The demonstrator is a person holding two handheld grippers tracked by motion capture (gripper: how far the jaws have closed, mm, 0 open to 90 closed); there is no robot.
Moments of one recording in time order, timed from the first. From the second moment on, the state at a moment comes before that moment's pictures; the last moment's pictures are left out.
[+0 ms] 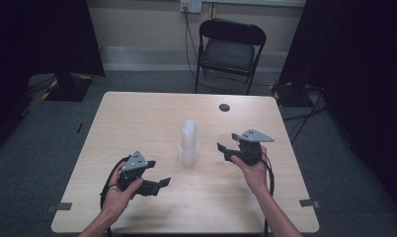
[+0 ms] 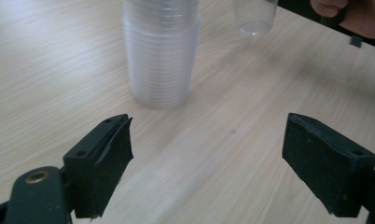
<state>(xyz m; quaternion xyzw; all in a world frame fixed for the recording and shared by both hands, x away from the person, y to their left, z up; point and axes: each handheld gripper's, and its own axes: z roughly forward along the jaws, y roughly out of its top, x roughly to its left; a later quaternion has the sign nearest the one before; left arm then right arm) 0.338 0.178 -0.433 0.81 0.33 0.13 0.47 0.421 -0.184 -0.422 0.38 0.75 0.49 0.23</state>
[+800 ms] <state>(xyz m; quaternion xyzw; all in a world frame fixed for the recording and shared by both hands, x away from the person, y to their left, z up) 0.331 0.197 -0.459 0.80 0.36 0.14 0.46 0.478 -0.172 -0.440 0.44 0.72 0.48 0.25</state>
